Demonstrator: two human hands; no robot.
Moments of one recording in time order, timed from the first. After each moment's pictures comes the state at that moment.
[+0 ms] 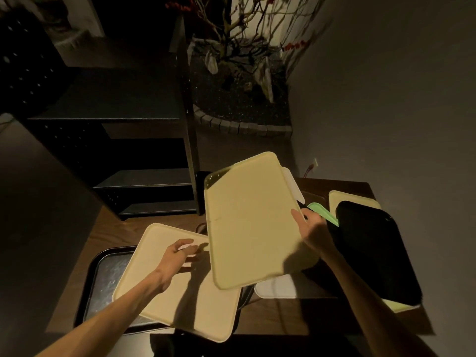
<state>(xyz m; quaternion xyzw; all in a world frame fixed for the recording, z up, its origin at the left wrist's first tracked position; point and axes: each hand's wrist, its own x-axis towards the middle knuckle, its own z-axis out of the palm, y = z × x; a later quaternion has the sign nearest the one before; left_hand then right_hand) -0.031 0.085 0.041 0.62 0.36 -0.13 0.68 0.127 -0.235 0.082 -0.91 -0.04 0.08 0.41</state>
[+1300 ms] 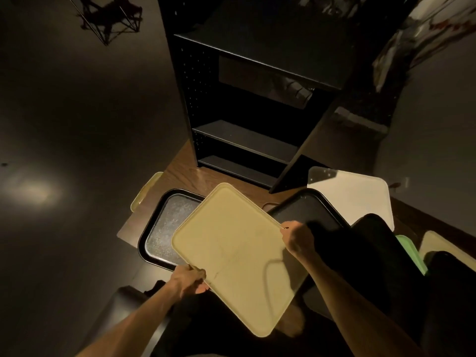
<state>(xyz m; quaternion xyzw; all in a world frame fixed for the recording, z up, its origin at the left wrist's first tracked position) -0.172 0.132 -0.073 0.40 0.62 -0.15 0.66 0.106 -0.048 -0.077 -0.92 -0.33 0.11 0.16</state>
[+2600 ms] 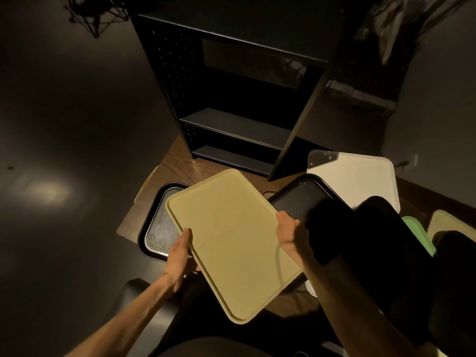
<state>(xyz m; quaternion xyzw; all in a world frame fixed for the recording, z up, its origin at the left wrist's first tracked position) -0.155 0.140 -0.029 0.42 0.56 0.01 0.71 0.074 -0.047 -0.067 -0.95 -0.27 0.14 0.08</state>
